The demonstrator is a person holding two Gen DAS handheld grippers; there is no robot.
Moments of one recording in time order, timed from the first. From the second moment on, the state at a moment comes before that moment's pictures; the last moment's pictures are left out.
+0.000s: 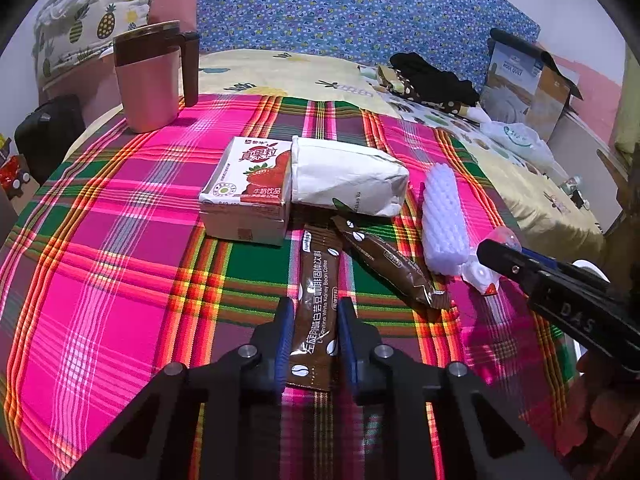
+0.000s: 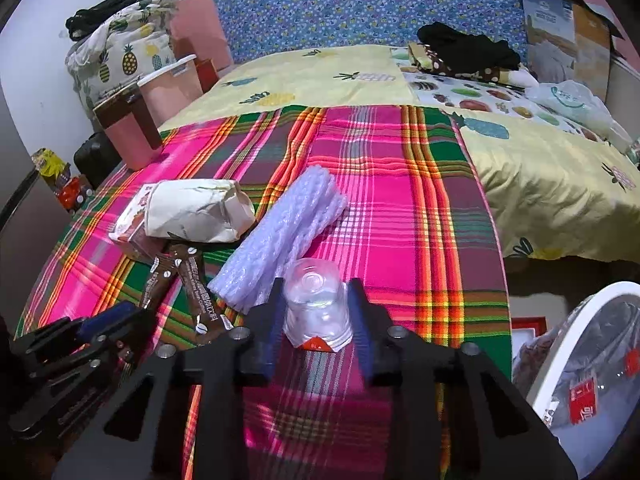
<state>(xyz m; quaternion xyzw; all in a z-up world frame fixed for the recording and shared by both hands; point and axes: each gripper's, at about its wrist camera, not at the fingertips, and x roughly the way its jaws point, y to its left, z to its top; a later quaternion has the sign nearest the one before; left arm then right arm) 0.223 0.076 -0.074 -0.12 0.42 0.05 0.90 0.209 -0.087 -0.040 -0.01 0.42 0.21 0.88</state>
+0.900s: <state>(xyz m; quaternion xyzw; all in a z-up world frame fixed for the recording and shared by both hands) 0.154 0.041 -0.035 -0.11 0.39 0.01 0.92 0.147 -0.128 -0.005 0.01 0.38 0.21 0.90</state>
